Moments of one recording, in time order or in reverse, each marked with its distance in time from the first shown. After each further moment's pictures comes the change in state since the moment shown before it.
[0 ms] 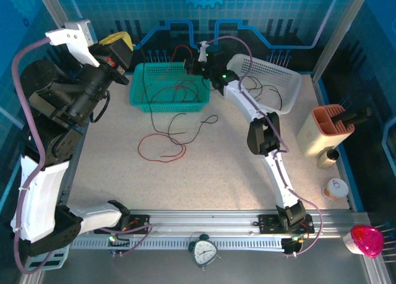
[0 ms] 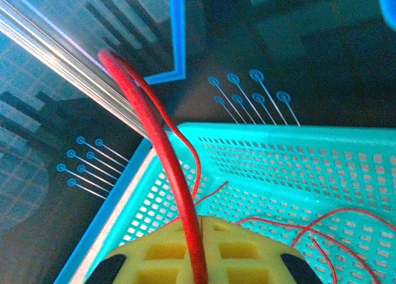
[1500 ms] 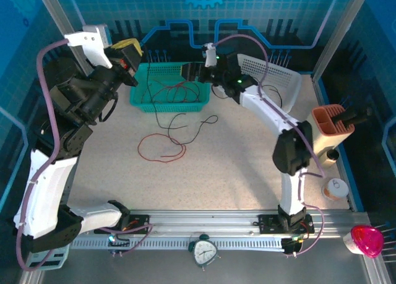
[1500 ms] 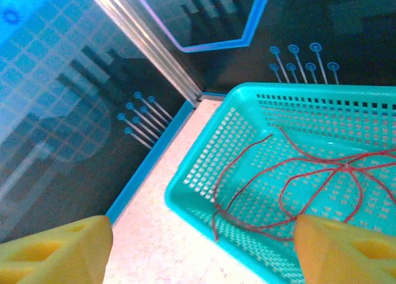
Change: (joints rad) left arm 0.000 0.006 -0.079 -0.006 -0.019 -0.001; right arm 0.047 -0.634 -0.669 0.010 -0.055 -0.087
